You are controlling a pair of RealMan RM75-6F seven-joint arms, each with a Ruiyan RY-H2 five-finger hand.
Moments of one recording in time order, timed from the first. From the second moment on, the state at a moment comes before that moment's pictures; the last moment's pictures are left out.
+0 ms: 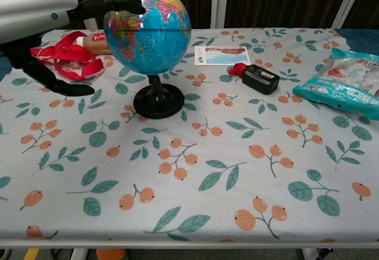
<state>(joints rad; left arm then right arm) -0.58 -1.30 -0.07 -1.80 1.63 1.14 0.34 0.09 -1.13 0.01 -1.60 -1.50 1.39 -0.14</state>
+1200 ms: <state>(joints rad) -0.60 -1.27 -0.10 -1.83 1.65 1.14 0.26 0.10 -1.12 0.01 -1.61 -1.49 1.38 -0.14</state>
